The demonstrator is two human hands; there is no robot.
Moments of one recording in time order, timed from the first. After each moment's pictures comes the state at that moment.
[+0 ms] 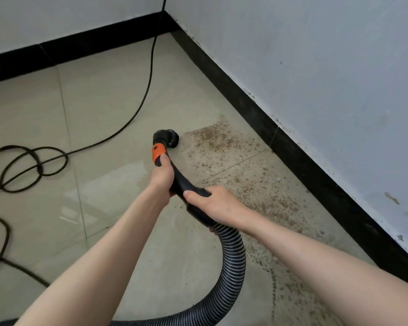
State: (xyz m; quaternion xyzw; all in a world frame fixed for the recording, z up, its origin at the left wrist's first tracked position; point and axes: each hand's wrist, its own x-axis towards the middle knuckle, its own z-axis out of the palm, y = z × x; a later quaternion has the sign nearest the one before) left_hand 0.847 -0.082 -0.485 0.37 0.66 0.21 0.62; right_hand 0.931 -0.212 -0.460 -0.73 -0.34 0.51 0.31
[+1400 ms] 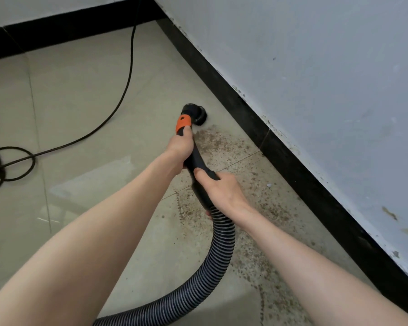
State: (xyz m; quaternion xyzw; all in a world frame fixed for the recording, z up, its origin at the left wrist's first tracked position) left_hand 0.945 -0.047 -0.481 0.52 0.62 0.13 0.57; right_hand 0.979 -0.189 -0.480 -0.75 -0.21 0.47 0.42
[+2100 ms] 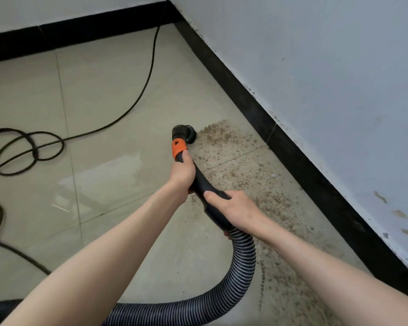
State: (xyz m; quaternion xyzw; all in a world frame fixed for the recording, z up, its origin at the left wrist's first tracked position) left_hand 0.876 -0.121 -0.482 0.43 0.65 0.15 0.61; right_hand 0.948 -0.252 -0.470 -0.74 -0.27 0.51 0.34
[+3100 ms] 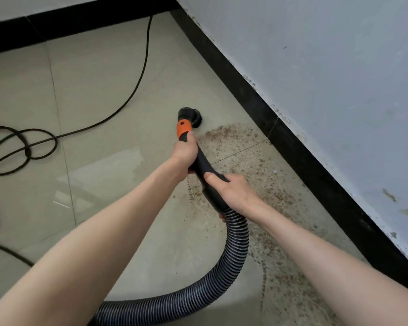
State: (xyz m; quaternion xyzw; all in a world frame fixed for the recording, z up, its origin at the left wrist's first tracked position) left_hand 0.903 -0.089 -0.479 0.48 0.63 0.13 0.59; right_hand 0.962 -0.226 -0.476 -0.73 -0.24 0.52 0.38
